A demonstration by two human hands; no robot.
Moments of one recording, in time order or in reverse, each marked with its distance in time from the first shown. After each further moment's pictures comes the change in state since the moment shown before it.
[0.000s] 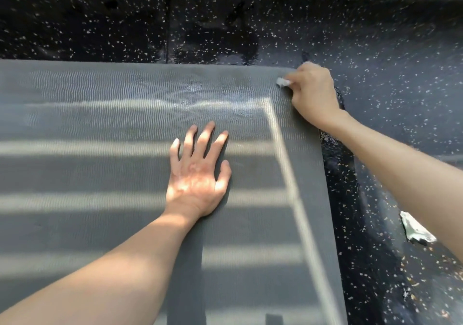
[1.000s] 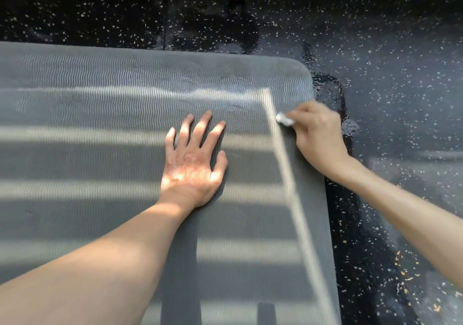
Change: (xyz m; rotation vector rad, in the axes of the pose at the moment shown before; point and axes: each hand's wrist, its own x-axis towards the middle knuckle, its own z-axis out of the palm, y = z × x) left_hand 0.000 0.001 -0.001 0.008 -0.038 -0.010; right_hand -0.091 -0.021 -0.010 0.172 0.025 -0.031
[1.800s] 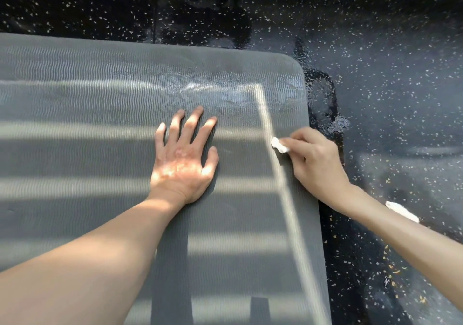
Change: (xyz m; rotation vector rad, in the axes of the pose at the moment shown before) left_hand 0.001 0.000 -0.001 -0.011 0.000 -0.001; right_hand -0.046 -0.011 -0.015 0.013 -0.042 -0.069
